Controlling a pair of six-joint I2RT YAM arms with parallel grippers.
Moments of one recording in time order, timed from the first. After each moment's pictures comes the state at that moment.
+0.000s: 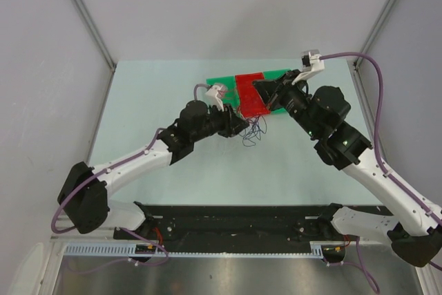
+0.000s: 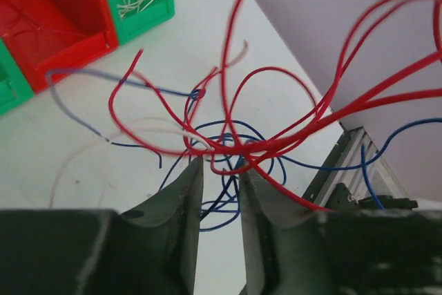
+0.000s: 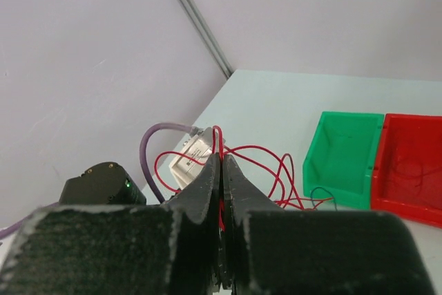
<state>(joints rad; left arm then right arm) -0.77 1.34 0.93 0.18 0.21 -0.56 0.76 1.05 1.24 -0.08 0.12 0.45</state>
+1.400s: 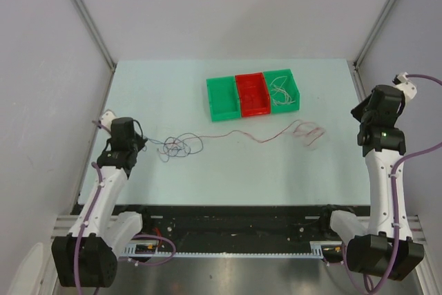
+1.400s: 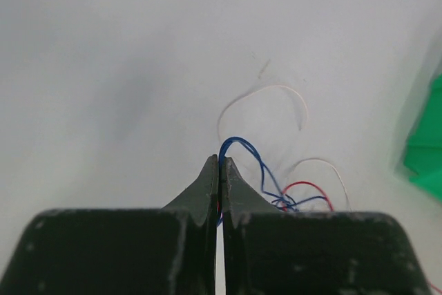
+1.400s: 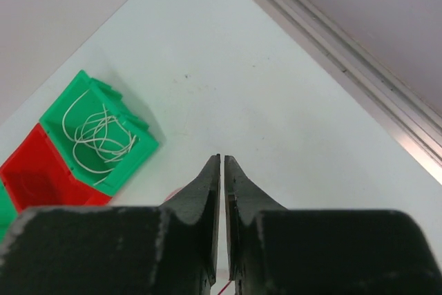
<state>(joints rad) -0.03 0.90 0.63 -0.42 -0.32 -0.69 -0.19 0.99 1.08 -0.53 0.25 0.48</state>
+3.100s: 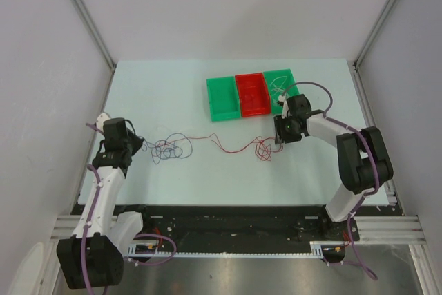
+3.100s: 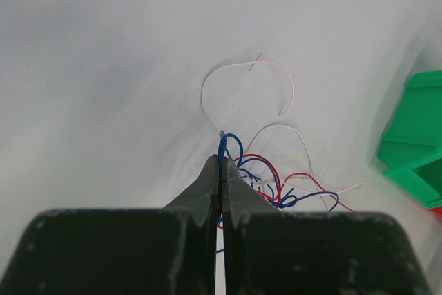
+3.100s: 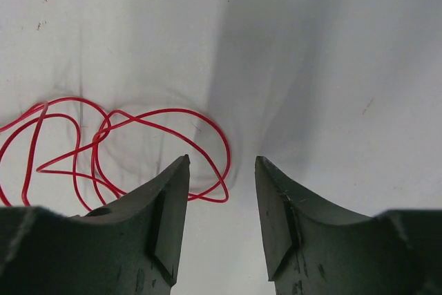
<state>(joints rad) 0.10 0.89 0.64 -0.44 -0.17 -0.72 0.28 1.68 1.00 -0.38 -0.15 0.12</state>
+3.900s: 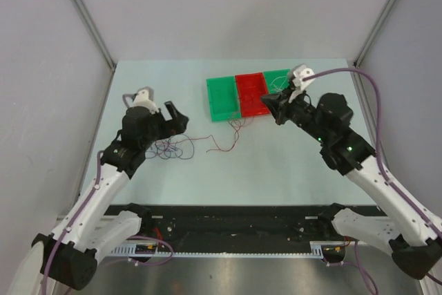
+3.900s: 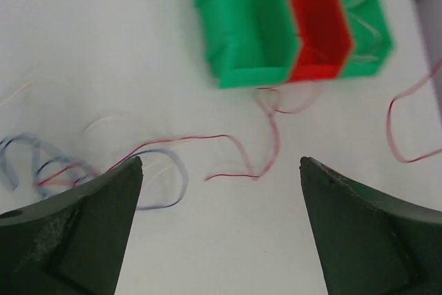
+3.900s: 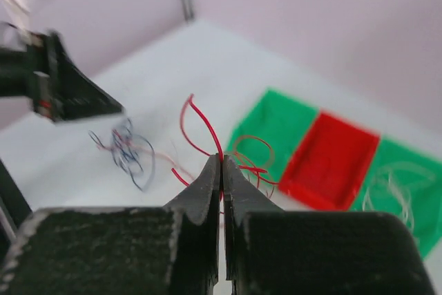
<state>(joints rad) -0.28 0.89 0.79 -0.39 -0.10 -0.56 0.61 1.02 1.09 -0.18 -0.11 0.05</state>
